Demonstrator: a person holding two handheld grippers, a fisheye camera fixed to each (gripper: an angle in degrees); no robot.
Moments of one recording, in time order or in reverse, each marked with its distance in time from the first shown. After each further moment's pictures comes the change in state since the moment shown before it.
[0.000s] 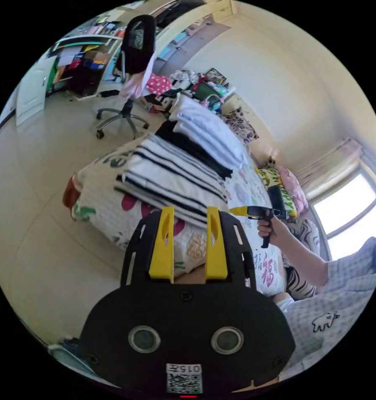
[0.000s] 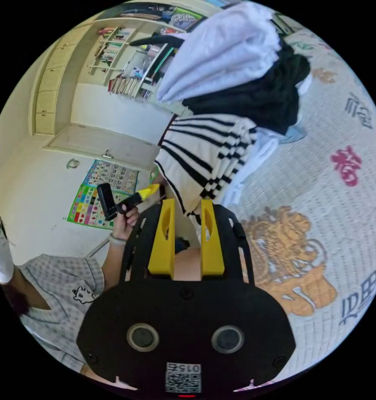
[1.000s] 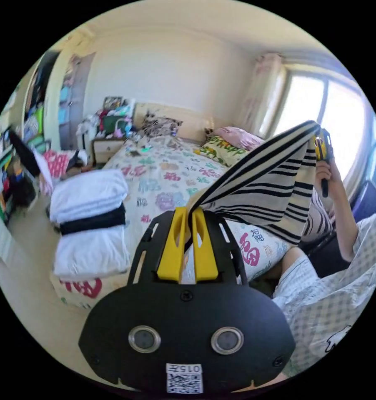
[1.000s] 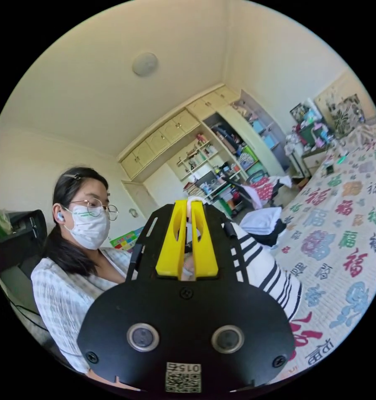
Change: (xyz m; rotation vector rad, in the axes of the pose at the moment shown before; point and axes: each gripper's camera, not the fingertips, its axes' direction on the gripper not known) left arm 0.207 0.296 0.186 0.053 0.042 0.677; right arm -0.343 0.335 -0.349 0.771 -0.172 -0.443
